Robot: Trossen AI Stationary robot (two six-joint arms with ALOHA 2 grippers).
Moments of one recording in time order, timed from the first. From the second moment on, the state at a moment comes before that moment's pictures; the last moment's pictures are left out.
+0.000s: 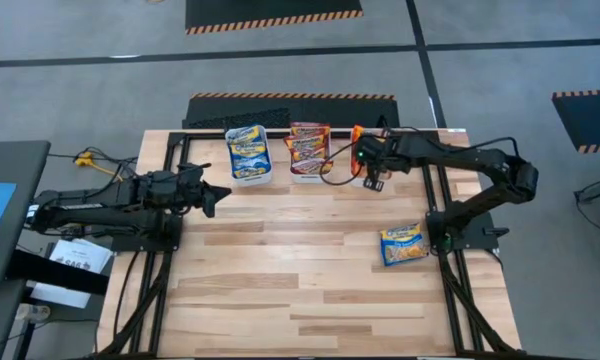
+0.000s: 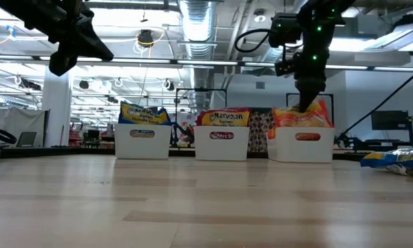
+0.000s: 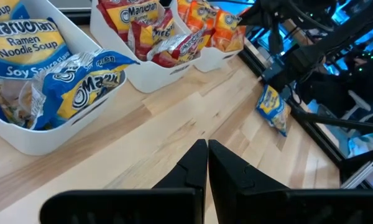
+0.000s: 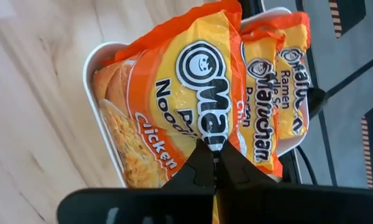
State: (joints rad) left arm 0.08 0.50 0.52 -0.37 -0.30 -0.76; right arm -0.42 1.43 1.06 -0.89 0.42 -0.13
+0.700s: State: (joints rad) left arm 0.08 0.50 0.52 -0.37 -0.29 -0.77; right arm -0.33 1.51 1.09 -0.92 0.45 0.00
